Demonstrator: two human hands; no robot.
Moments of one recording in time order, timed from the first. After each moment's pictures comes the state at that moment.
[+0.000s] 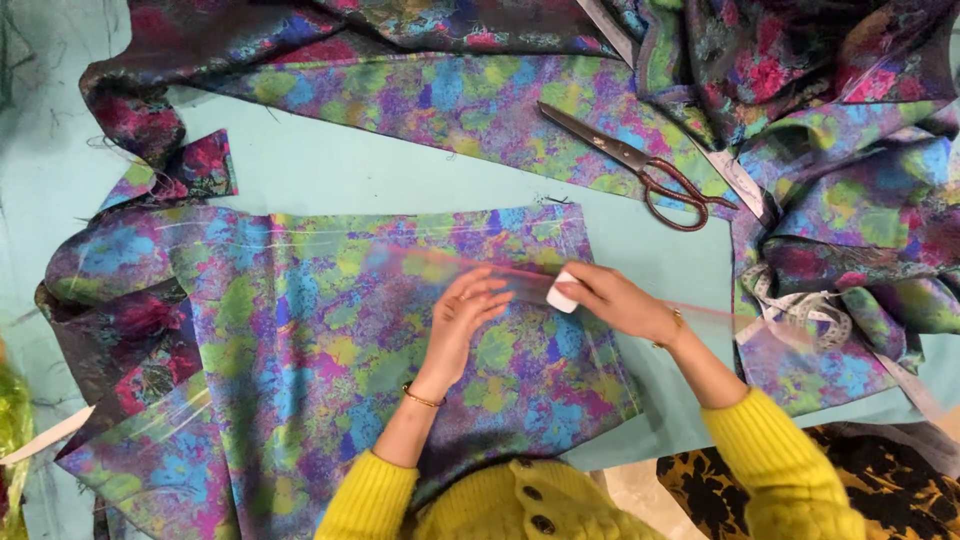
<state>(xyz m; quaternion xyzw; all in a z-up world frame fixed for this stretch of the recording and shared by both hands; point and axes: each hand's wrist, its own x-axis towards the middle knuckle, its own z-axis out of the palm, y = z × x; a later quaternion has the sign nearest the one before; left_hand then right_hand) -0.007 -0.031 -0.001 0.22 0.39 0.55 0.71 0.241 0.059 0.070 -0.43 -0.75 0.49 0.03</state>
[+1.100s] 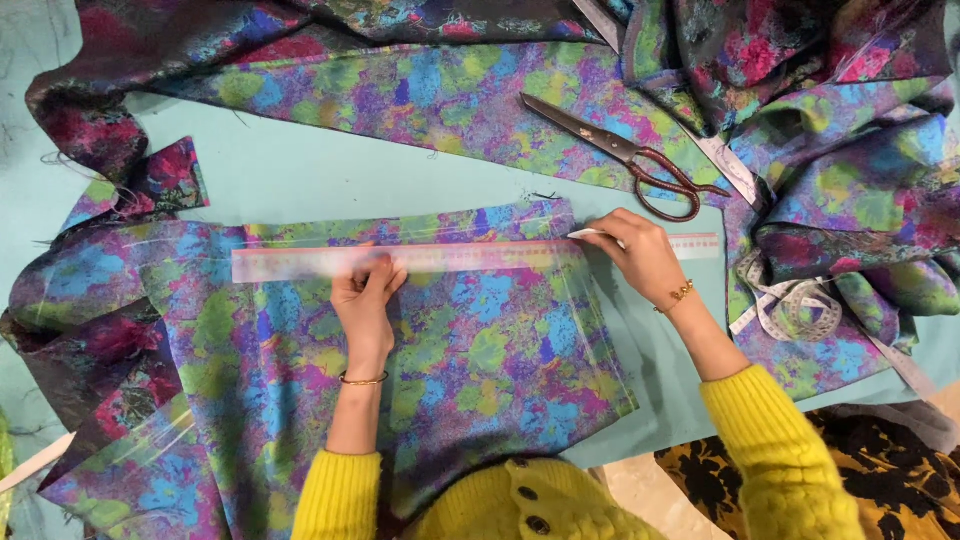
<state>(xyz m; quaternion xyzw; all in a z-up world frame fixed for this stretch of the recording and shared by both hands) -0.096 -0.002 -0.118 0.16 0.58 0.64 0.47 0.280 0.095 0.042 -0.51 -0.82 0.19 0.19</state>
